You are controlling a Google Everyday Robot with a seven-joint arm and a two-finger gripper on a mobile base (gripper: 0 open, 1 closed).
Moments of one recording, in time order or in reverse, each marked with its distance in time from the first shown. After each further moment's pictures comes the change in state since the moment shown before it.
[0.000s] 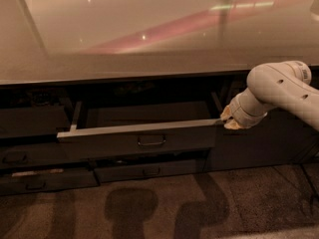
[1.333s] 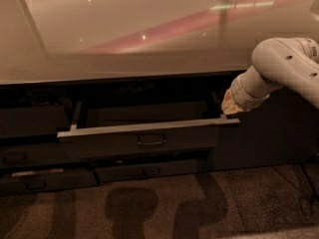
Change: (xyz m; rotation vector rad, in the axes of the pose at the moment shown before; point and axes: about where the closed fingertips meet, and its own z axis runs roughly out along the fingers) arm -0.001 -0.041 -0.043 0.053 -0.026 0.026
